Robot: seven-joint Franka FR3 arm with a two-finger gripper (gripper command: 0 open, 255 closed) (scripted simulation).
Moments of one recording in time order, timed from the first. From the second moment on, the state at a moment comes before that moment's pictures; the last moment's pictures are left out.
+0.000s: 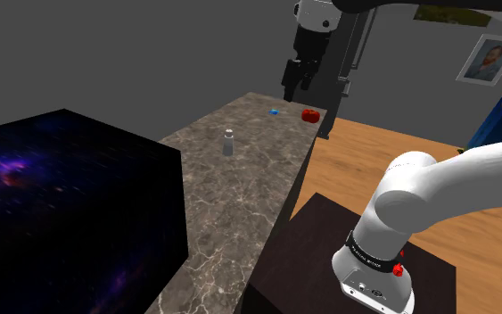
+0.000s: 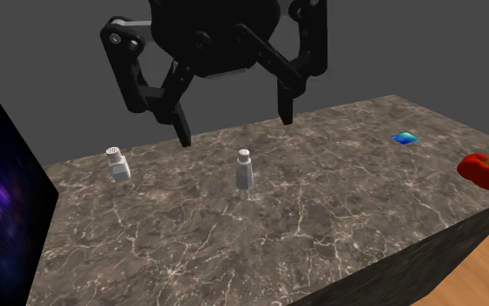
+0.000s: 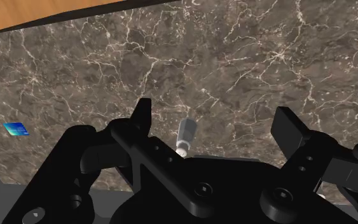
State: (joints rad) arm -0.01 -0.83 0.06 -2.37 -0.10 1.67 -0.01
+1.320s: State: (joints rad) arm 0.00 -0.20 -0.03 -2.22 -0.13 2.13 -0.20
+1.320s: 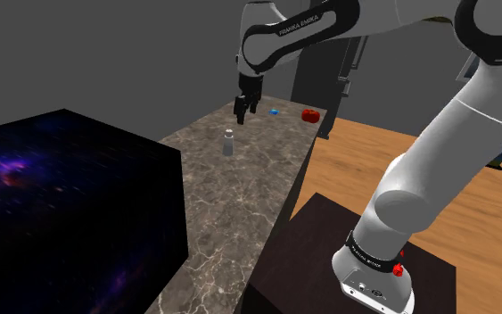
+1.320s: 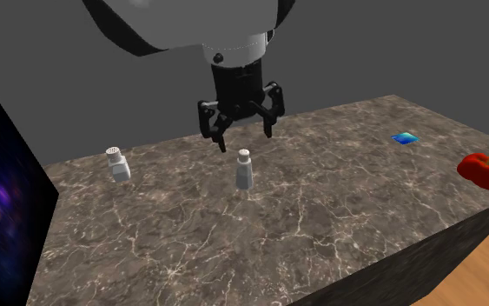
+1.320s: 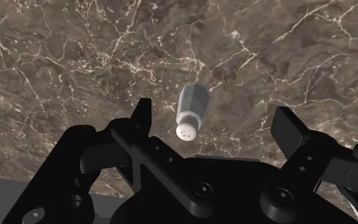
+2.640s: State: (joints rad) arm -0.01 0.20 -0.04 -2.04 -0.12 2.32 -0.29
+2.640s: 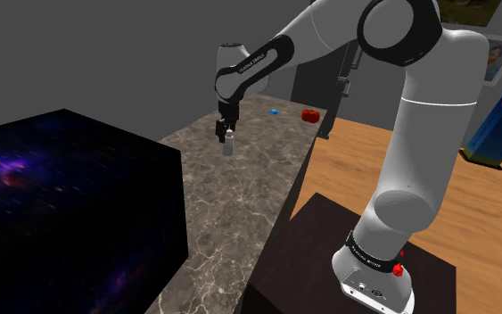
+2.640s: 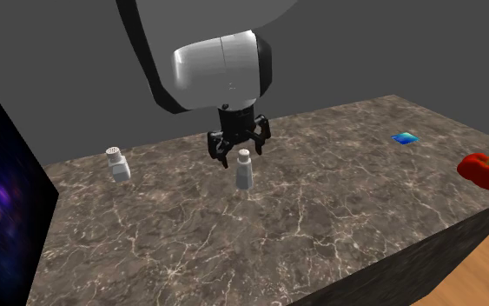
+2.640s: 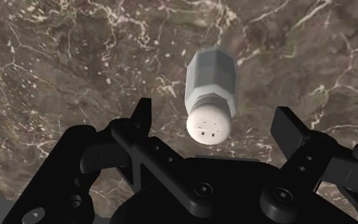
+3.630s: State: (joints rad) arm -0.01 0.19 -0.04 -2.03 -0.12 2.30 -0.29
